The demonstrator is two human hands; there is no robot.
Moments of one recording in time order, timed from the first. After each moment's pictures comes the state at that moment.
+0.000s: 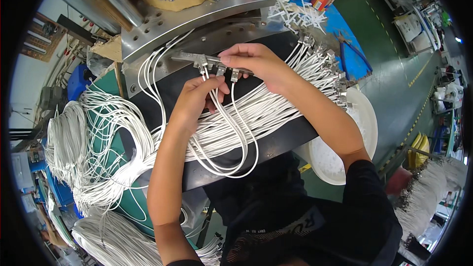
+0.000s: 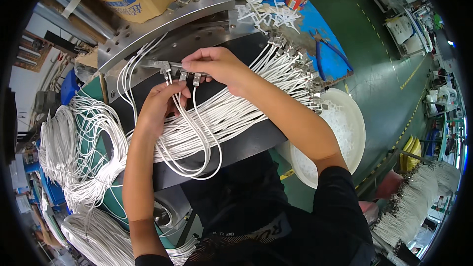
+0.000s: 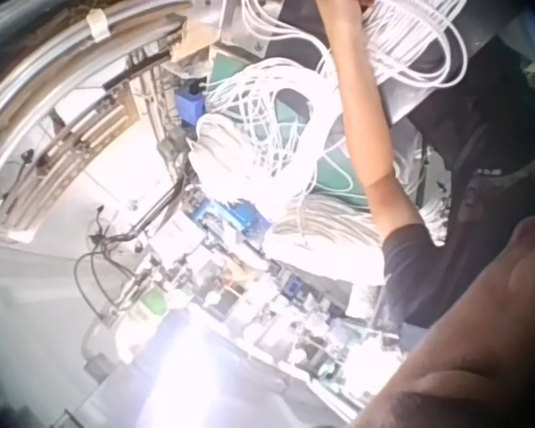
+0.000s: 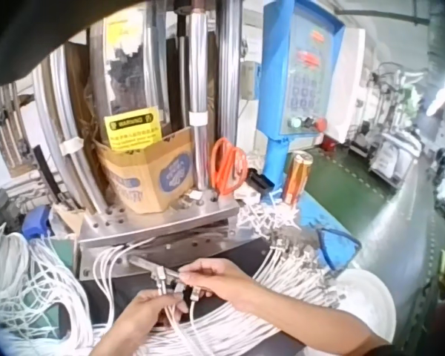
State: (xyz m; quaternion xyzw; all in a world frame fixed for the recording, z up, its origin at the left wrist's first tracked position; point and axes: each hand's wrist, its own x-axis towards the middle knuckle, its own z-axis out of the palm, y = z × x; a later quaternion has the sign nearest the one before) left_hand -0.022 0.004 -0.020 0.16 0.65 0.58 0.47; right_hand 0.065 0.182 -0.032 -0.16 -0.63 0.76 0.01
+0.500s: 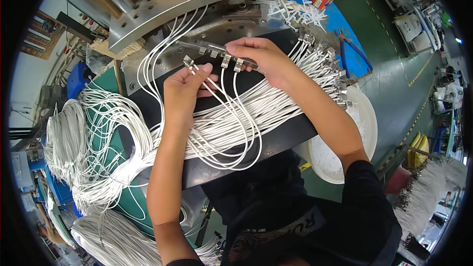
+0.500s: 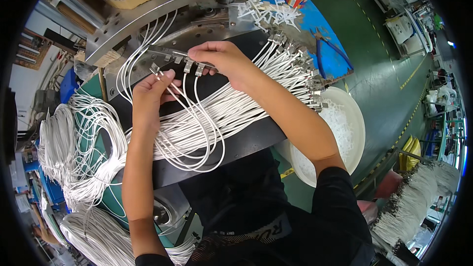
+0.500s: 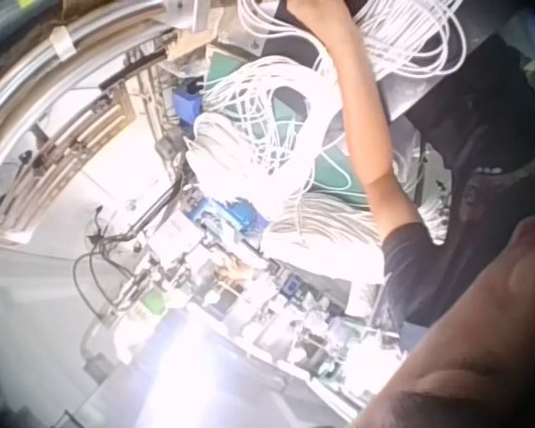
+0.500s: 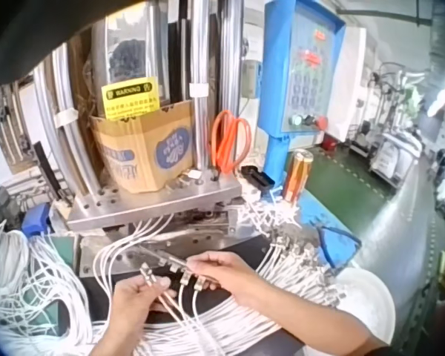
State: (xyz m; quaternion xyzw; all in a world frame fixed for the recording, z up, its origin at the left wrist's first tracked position) left_hand -0.010 0.008 -0.019 0.14 0.69 0.63 0.31; right_hand 0.067 0.185 -0.030 -0.22 -0.59 0.78 0.05
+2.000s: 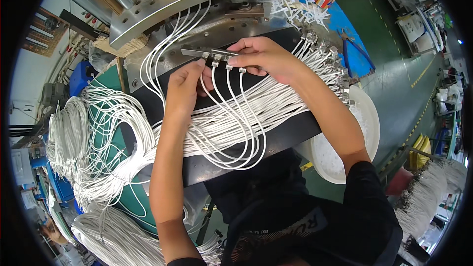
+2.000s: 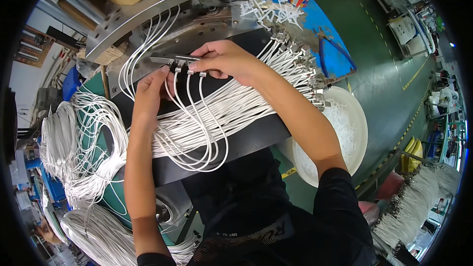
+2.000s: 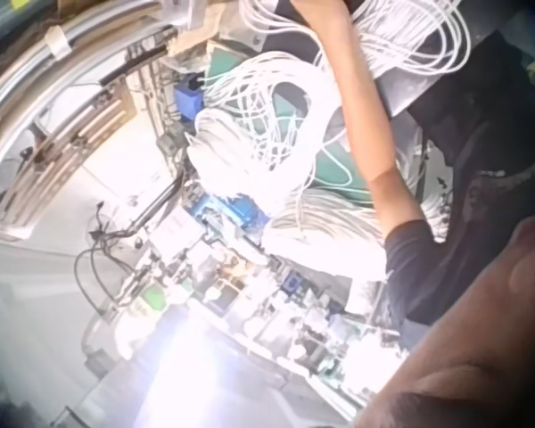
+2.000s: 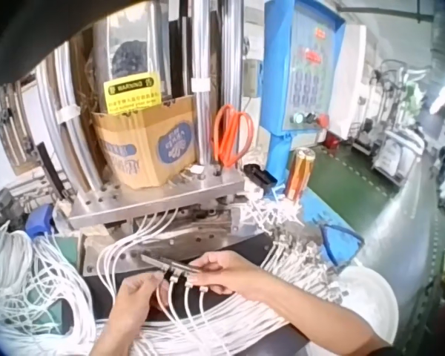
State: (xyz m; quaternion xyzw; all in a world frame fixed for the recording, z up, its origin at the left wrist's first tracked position) left_hand -0.034 -0.003 -0.027 0.20 0.71 0.60 0.31; right_hand 0.071 0.196 -0.027 -0.15 -0.64 0.75 -0.06
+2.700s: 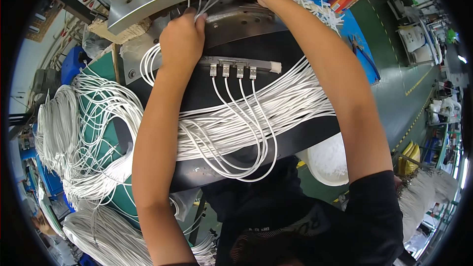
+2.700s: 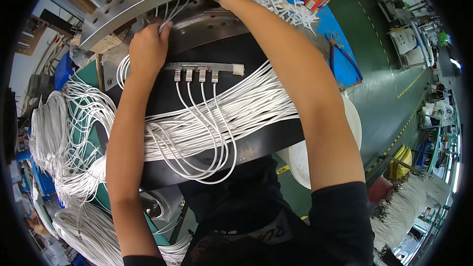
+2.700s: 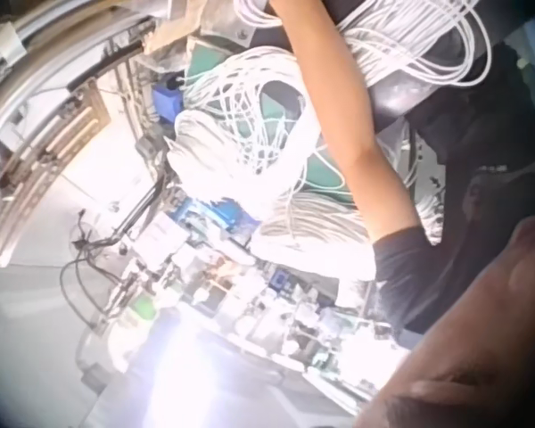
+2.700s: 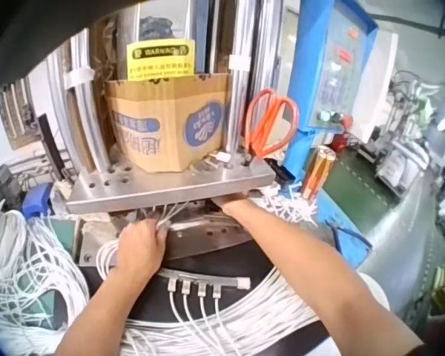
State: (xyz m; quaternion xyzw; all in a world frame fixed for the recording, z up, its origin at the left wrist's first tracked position) left_hand -0.107 0.050 -0.036 0.40 0.86 0.26 -0.18; right_hand -0.112 0.298 -0.051 -0.04 -0.90 0.09 0.43
